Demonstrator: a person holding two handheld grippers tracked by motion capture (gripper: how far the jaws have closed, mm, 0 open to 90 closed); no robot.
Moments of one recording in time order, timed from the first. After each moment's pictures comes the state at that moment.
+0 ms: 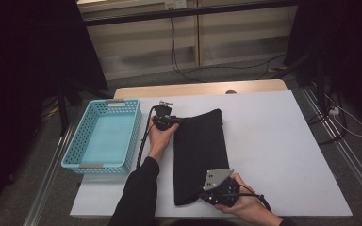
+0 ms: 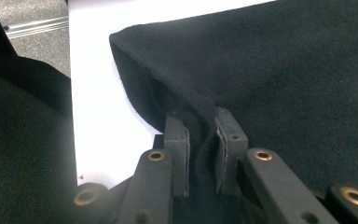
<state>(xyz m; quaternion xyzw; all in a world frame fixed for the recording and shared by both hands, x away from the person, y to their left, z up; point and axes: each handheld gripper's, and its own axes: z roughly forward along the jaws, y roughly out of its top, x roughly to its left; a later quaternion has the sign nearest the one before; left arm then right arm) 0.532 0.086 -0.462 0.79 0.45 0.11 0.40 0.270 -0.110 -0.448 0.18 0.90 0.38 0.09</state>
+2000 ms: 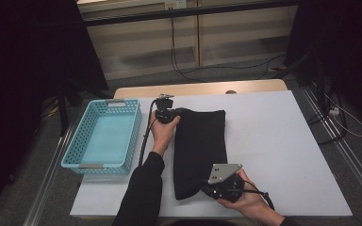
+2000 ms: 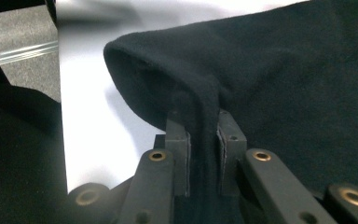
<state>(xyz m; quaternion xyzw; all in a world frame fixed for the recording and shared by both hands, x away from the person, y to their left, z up) 0.530 0.074 -0.427 0.76 0.45 0.11 0.45 0.274 -0.121 -0.433 0.21 0.88 0.41 0.11</state>
